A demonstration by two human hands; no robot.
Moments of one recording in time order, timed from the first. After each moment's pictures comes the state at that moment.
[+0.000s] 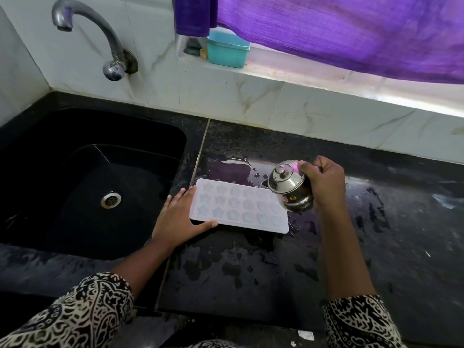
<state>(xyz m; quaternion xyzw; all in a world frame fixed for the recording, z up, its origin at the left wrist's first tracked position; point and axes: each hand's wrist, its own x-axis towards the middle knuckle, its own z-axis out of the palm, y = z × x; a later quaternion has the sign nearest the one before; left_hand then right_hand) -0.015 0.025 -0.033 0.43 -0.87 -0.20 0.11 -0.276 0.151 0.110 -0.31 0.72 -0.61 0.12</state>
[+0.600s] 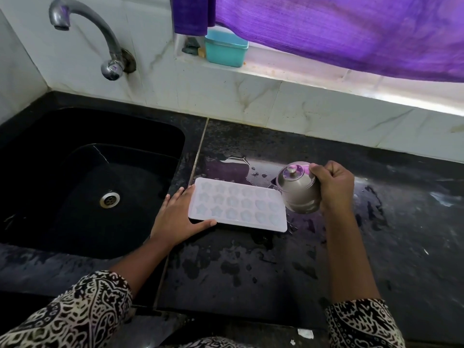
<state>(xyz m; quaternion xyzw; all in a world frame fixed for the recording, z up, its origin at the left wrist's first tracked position) -0.016 0.026 -0.030 0.44 -0.87 -0.20 0.11 -0.287 0.166 0.104 -0.23 0.73 -0.63 0.12</state>
